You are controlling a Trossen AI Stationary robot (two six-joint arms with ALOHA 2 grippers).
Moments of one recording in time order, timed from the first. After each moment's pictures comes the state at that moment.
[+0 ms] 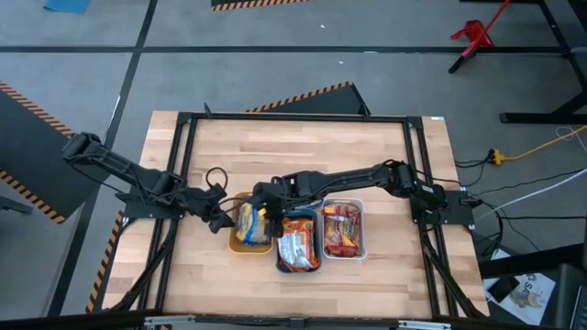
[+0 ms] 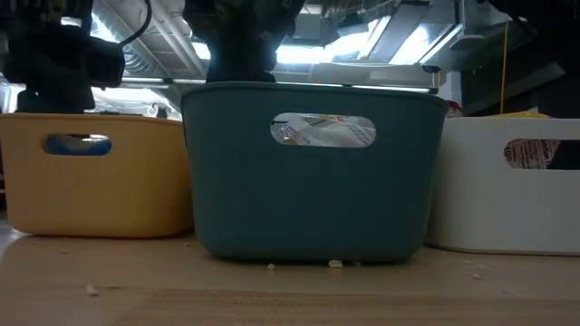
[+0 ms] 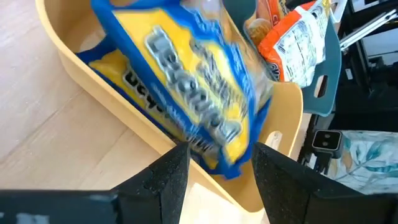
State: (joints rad) left arm -0.36 0.76 0.38 -0.32 -0.07 -1.19; right arm 0.11 2.28 2.11 -0.86 -0.03 0.20
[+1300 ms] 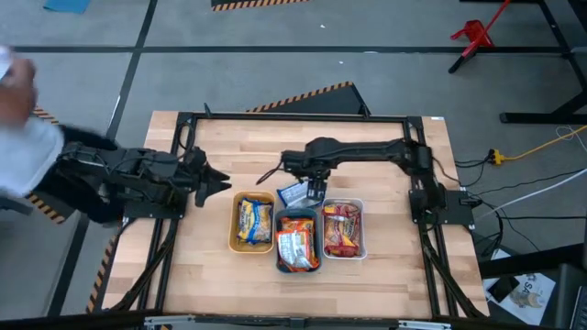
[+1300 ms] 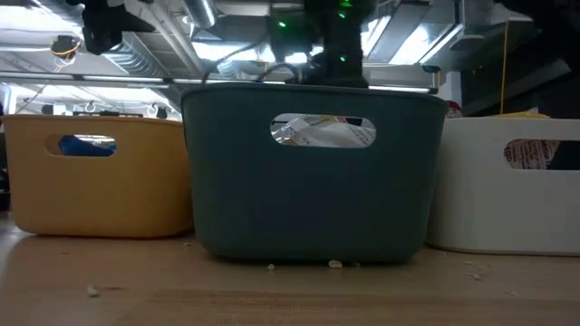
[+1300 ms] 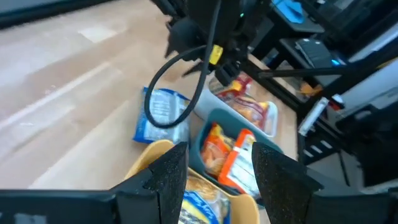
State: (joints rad) left arm -0.19 0.57 0.72 -0.55 -0.28 -0.73; right arm -0.11 2.09 1.82 -1.29 0.14 0.05
